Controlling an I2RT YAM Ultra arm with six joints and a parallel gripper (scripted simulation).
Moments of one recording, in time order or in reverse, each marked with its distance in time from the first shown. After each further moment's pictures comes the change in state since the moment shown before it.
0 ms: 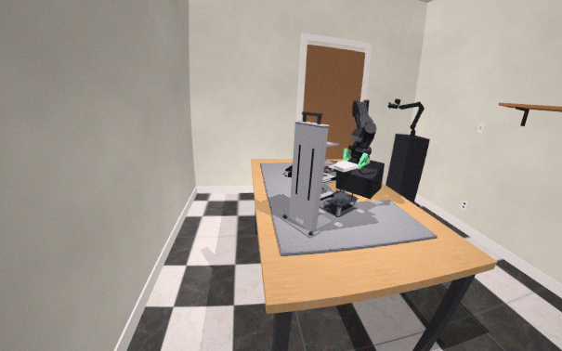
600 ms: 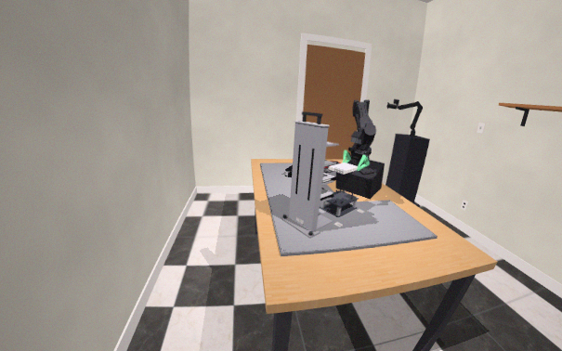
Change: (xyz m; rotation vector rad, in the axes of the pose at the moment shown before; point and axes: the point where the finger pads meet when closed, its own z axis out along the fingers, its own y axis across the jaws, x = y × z) arm 0.007 0.000 0.006 0.002 0.003 -0.002
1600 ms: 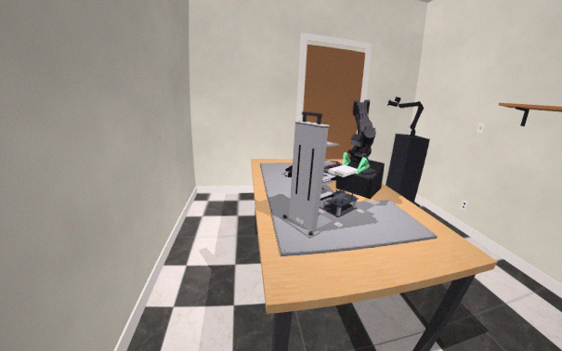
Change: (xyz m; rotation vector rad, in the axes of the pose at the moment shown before) arm 0.009 0.000 0.009 -0.001 0.002 -0.002
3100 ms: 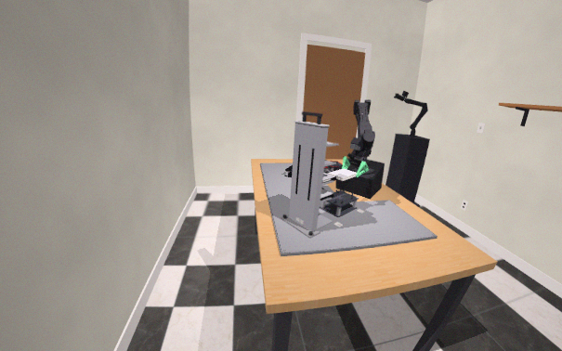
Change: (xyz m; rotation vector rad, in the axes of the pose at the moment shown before) arm 0.013 0.000 0.013 -0.001 -0.001 0.001
